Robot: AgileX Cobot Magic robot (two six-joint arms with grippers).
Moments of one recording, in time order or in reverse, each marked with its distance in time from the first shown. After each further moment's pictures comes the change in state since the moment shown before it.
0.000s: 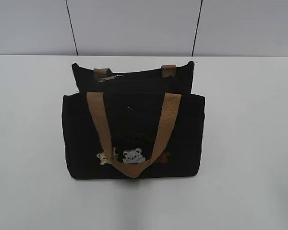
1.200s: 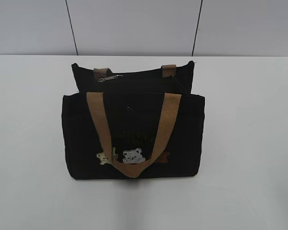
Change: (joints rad) left arm 0.000 0.000 0.000 0.000 0.000 0.000; right arm 0.000 0.000 0.000 0.001 0.000 0.000
